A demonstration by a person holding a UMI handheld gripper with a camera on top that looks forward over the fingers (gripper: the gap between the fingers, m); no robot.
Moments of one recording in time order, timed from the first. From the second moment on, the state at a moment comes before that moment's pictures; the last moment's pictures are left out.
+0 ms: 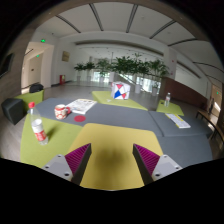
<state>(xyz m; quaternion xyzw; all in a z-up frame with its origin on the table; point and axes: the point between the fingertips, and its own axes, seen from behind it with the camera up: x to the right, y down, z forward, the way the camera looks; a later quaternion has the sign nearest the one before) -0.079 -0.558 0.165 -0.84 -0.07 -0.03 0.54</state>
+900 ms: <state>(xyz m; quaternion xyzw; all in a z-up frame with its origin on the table) -0.460 -0.448 0.084 -0.80 -0.08 0.02 0.59</state>
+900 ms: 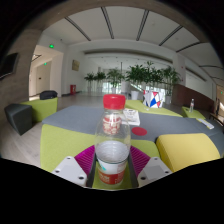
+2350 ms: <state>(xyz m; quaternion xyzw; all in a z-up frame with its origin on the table) -0.435 -0.125 0.180 -0.19 -0.65 -0.61 0.40</state>
